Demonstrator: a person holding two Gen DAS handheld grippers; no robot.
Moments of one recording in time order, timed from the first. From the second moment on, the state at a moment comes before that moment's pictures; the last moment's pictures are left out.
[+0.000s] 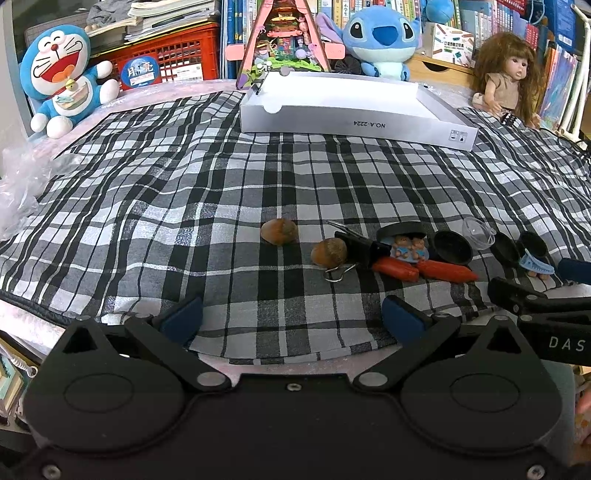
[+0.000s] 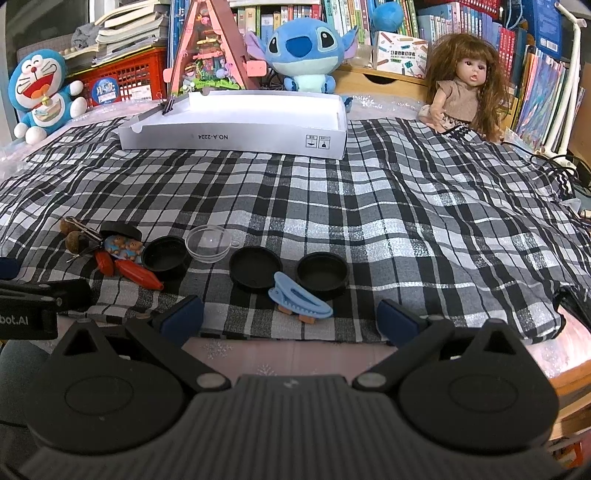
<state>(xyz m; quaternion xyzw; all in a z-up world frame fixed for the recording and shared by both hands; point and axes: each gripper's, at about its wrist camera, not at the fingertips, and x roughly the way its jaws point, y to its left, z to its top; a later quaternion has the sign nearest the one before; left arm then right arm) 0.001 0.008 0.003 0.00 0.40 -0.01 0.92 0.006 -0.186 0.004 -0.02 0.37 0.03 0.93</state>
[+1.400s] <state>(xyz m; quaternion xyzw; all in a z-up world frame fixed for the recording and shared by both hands) -0.011 0.012 0.016 -0.06 0.35 -0.11 0.93 -0.008 -0.191 0.008 0.06 0.32 0.04 0.95</state>
